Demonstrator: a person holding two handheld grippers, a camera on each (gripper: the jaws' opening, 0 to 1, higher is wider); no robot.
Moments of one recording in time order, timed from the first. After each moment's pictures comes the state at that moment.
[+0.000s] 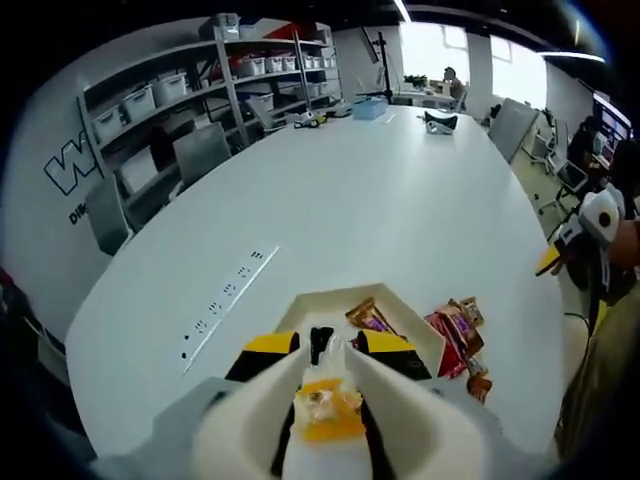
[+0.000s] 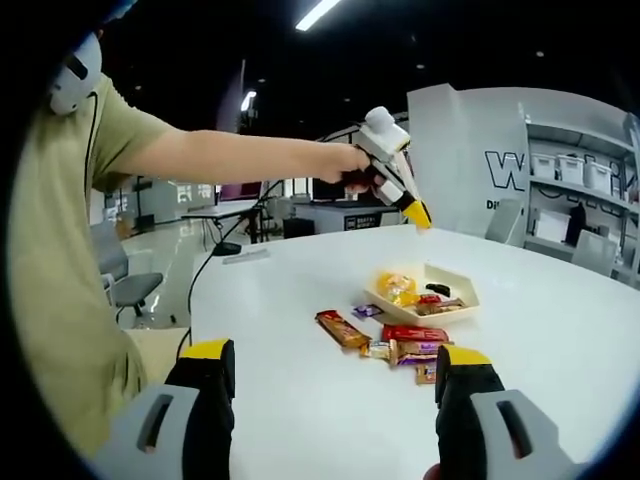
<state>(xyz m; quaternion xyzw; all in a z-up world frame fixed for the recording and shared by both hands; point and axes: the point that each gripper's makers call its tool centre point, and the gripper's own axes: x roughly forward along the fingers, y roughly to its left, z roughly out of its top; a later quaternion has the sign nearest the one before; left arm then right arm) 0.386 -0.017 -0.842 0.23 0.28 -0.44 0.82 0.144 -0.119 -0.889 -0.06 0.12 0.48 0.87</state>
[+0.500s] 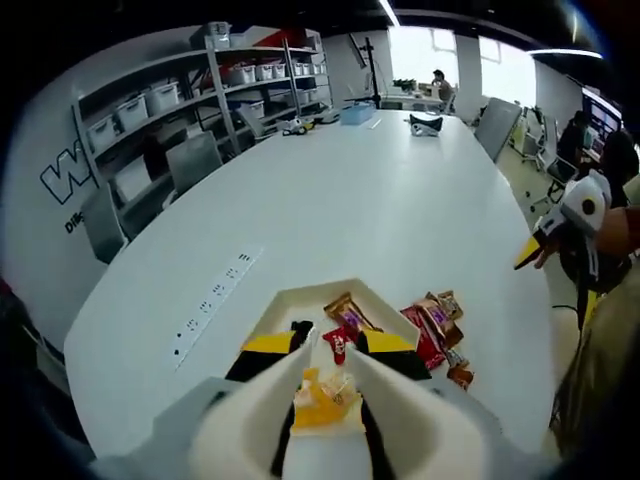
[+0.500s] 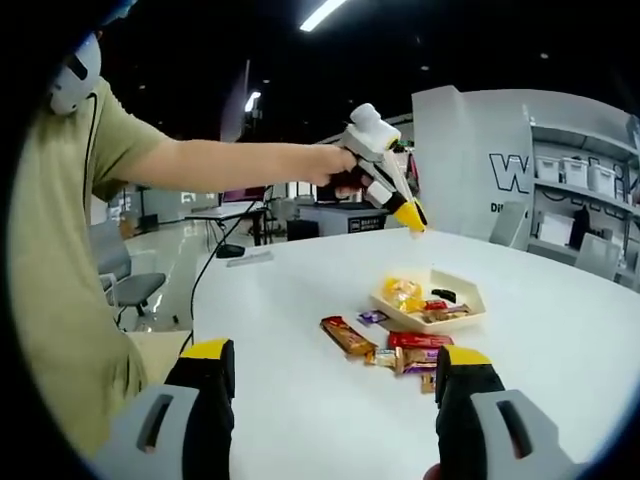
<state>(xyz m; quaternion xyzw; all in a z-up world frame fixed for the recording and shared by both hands) 0.357 -0.017 -0.837 0.24 0.27 -0.45 0.82 0.143 -0.111 -0.883 -0.07 0.11 0.49 0.86</state>
